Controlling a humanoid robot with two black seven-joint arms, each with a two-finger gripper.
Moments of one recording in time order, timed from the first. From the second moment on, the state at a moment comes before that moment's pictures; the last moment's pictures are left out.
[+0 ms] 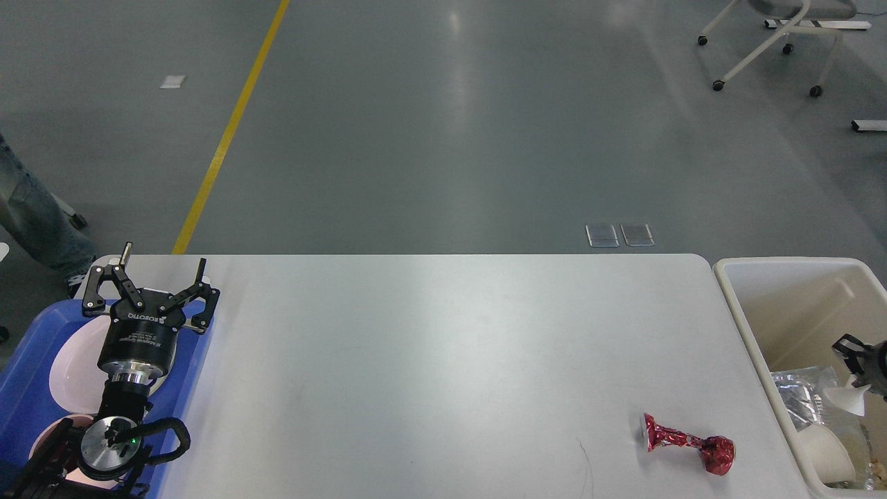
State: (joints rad) left arm -0.21 0.16 -1.48 -0.83 0.10 -0.60 -0.20; right arm 1.11 -0.71 -0.91 0.78 0.03 0.10 -0.26
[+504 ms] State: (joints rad) left arm -0.21 0.16 -1.48 -0.83 0.10 -0.60 -0.20; right arm 0.62 -0.34 -0.72 0.18 0.04 -0.11 -0.25
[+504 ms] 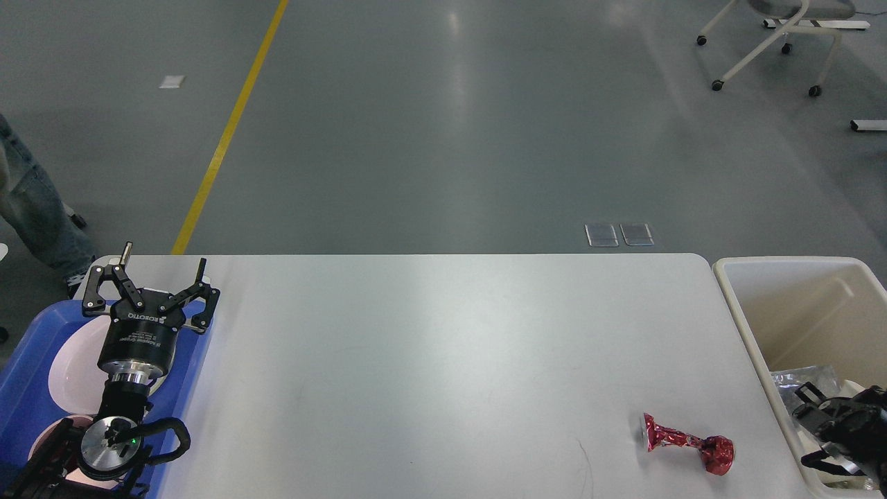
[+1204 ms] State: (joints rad) left arm -0.21 0.16 -1.48 -0.83 0.10 -0.60 -0.20; right arm 0.60 -0.33 -0.72 0.19 0.04 -0.22 -0.25
